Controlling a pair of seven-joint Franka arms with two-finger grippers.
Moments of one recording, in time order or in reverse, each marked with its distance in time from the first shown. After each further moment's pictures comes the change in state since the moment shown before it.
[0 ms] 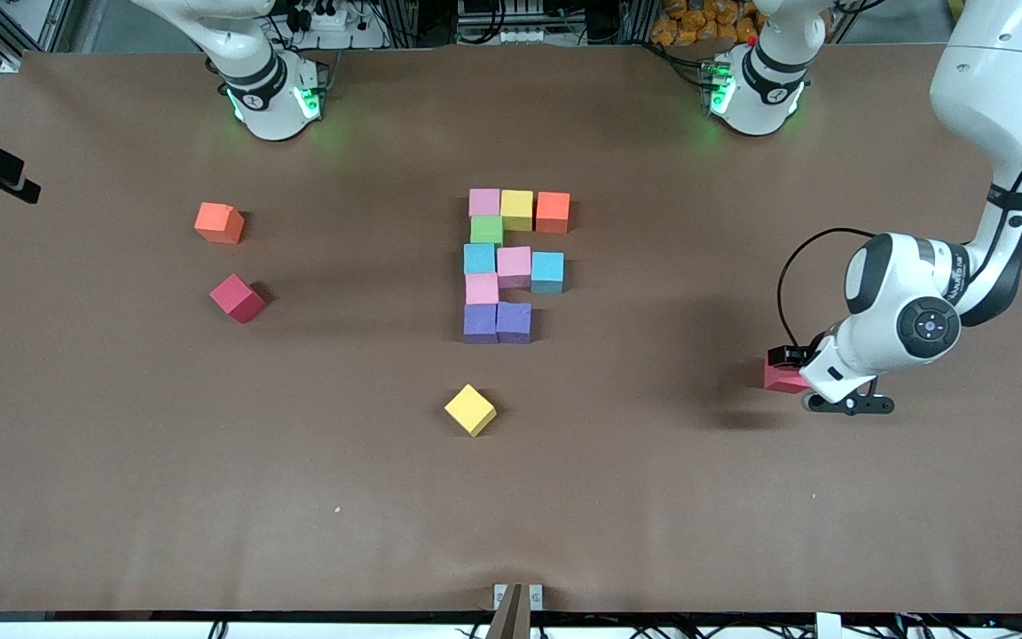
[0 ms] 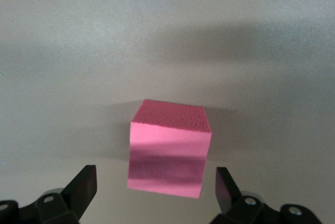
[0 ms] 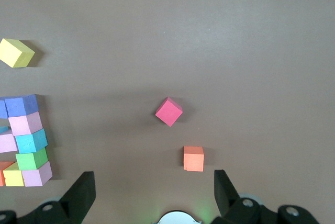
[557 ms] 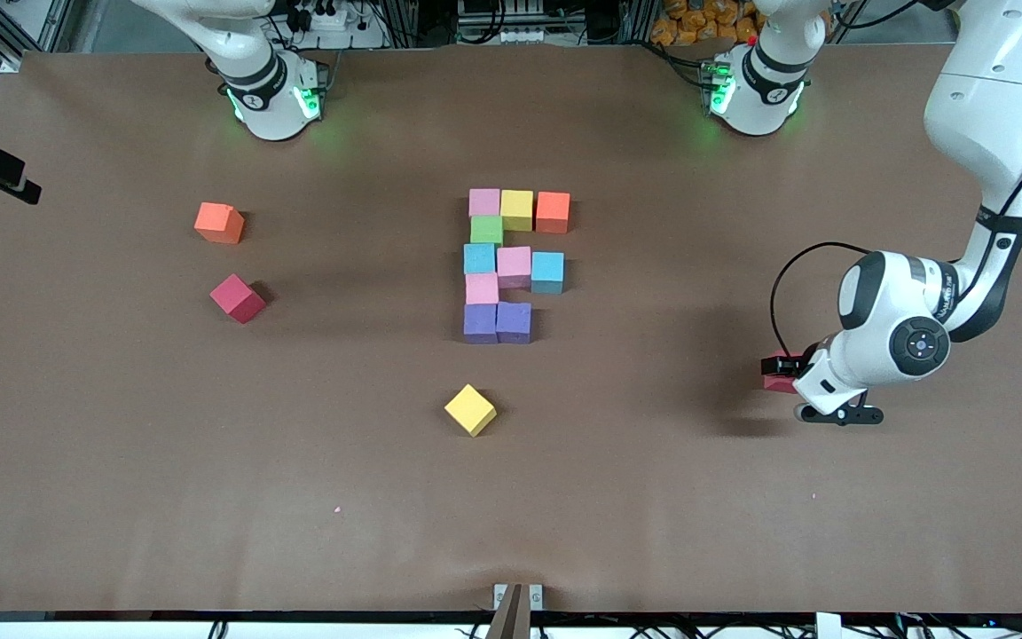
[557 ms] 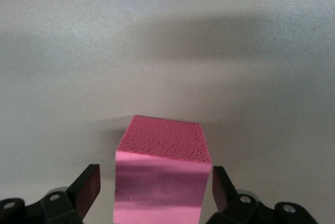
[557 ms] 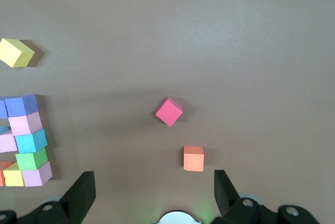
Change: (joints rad) left arm -0.001 0.073 0.000 0.050 0.000 0.005 0.000; right arm 0.000 0.001 0.000 0.000 0.000 0.000 0.000
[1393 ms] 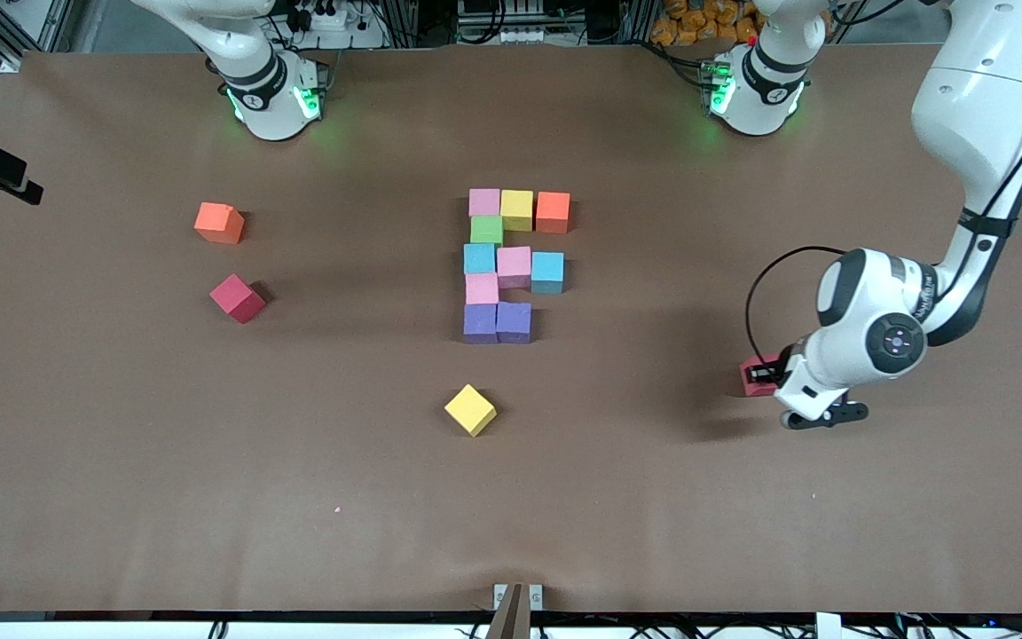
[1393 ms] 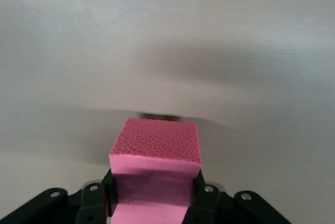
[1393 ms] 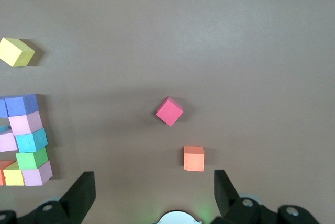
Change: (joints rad) left arm -0.007 -0.005 -0.125 0.023 -0.001 -0.018 -0.375; right arm 0.002 0.002 0.000 -0.001 0.001 0.000 0.000
